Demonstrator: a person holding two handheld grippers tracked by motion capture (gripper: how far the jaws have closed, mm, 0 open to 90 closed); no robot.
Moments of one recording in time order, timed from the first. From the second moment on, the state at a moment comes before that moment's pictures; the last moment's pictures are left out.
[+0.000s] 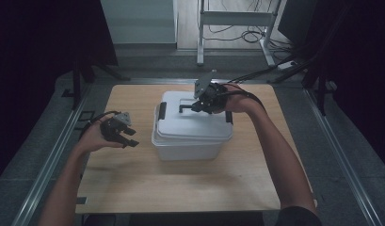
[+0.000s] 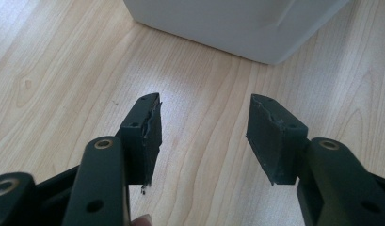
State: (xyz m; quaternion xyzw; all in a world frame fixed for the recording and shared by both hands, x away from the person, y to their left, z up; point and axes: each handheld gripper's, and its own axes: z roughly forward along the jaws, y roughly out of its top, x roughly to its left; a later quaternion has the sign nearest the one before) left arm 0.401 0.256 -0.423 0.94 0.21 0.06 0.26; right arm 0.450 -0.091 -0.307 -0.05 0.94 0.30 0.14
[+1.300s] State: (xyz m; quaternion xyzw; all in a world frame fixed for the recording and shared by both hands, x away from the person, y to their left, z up) left arm 0.402 0.258 -0.431 0.94 0.21 0.05 0.26; right arm 0.450 -0.071 -0.328 -0.04 0.95 0.30 0.11
